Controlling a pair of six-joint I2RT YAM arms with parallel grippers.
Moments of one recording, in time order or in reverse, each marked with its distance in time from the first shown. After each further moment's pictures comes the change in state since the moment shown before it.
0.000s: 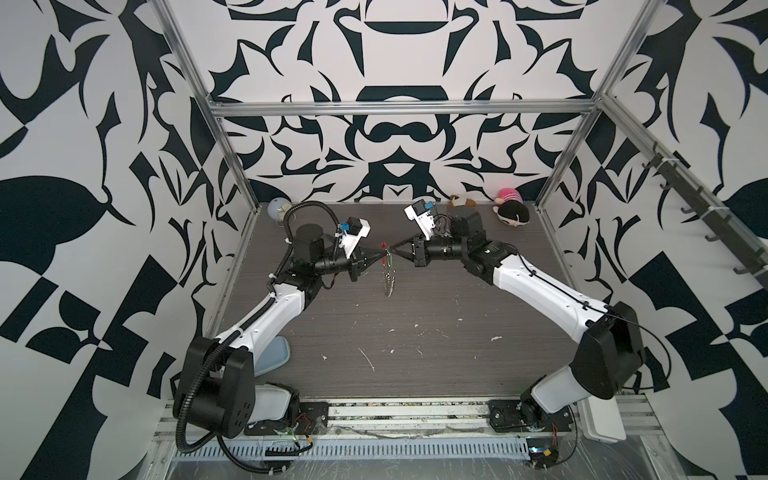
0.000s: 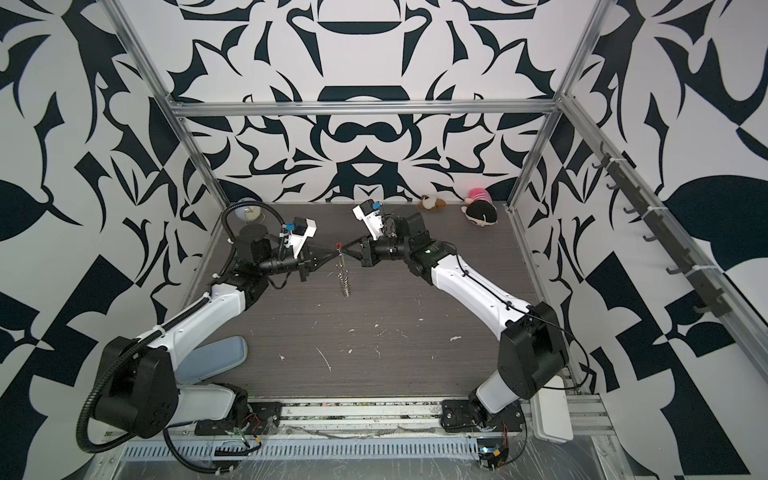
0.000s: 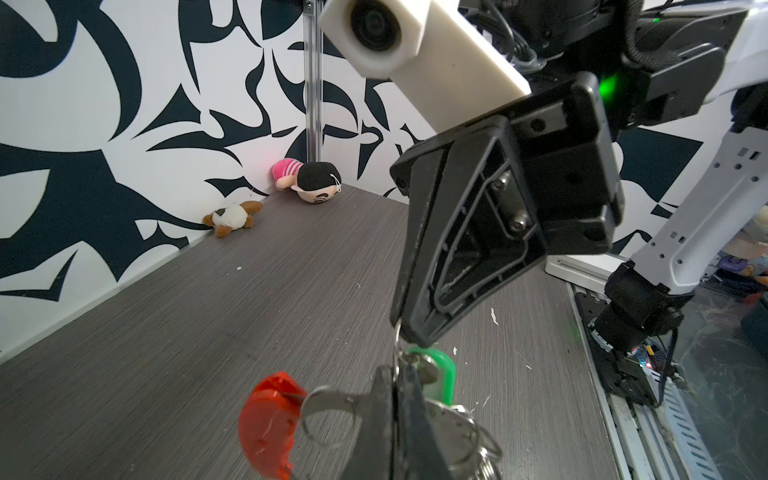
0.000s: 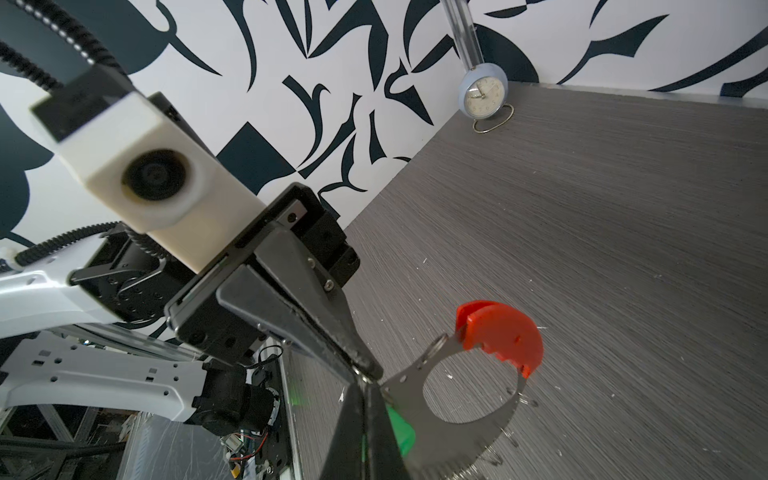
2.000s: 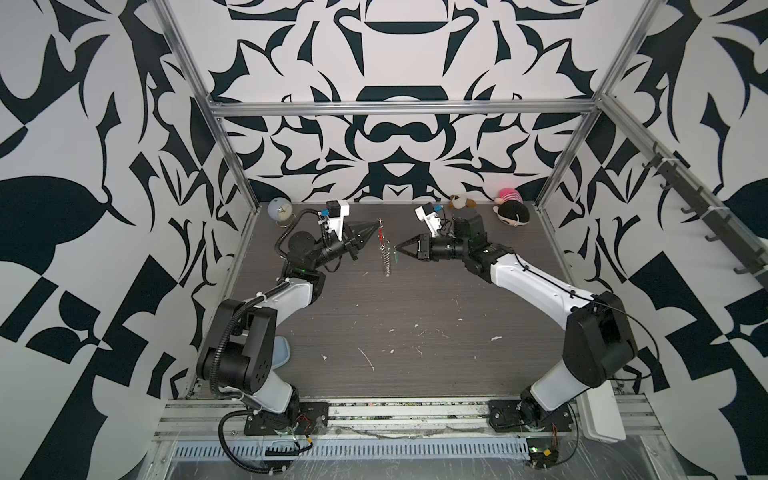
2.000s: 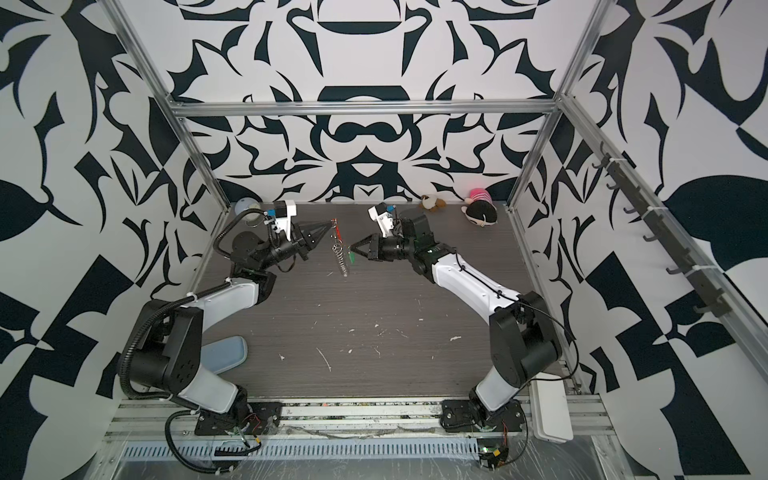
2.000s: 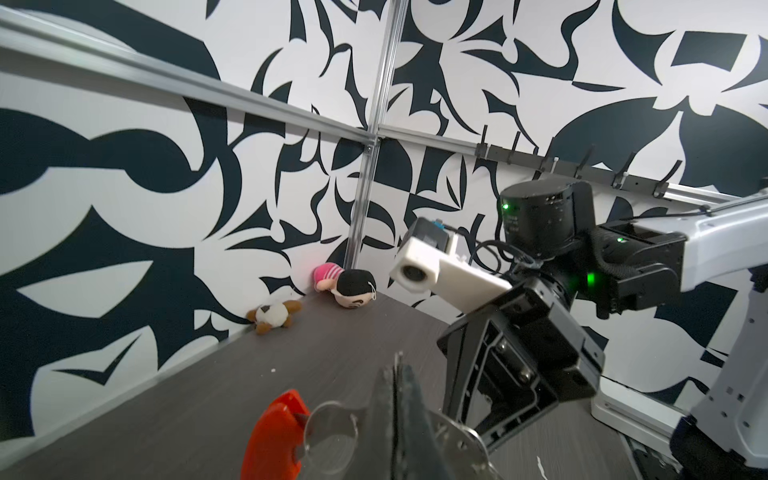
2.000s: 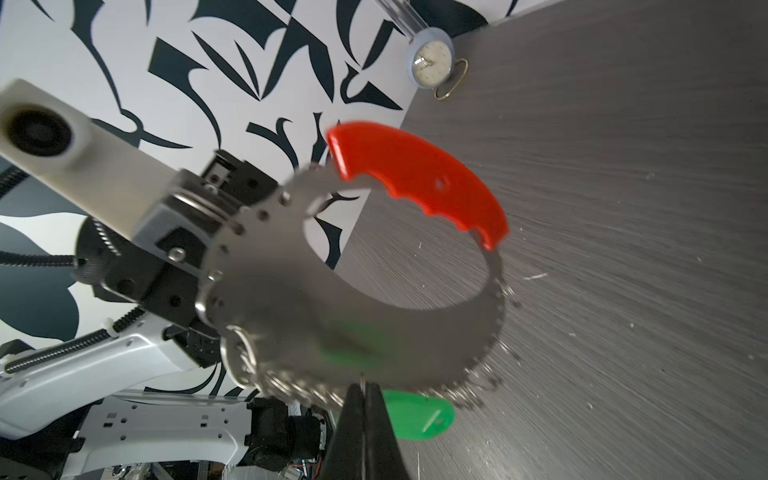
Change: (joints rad) left arm 0.055 0.219 -0.043 0.832 -0.123 -0.516; right arm -0.082 0.059 -0.071 0.096 -0.065 0.303
